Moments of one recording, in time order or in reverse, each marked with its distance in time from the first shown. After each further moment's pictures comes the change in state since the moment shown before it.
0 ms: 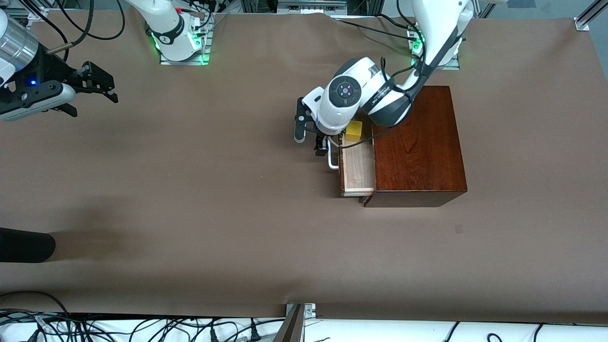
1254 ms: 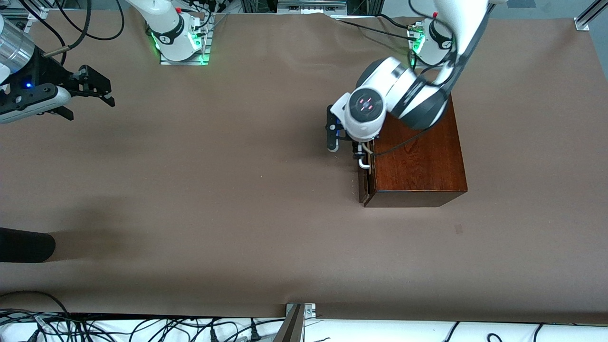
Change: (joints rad) left arm 0.009 -0.135 0.145 0.072 0.063 -0.338 0.021; right arm -0.001 0.003 -0.006 0.000 -0.005 0.029 0.000
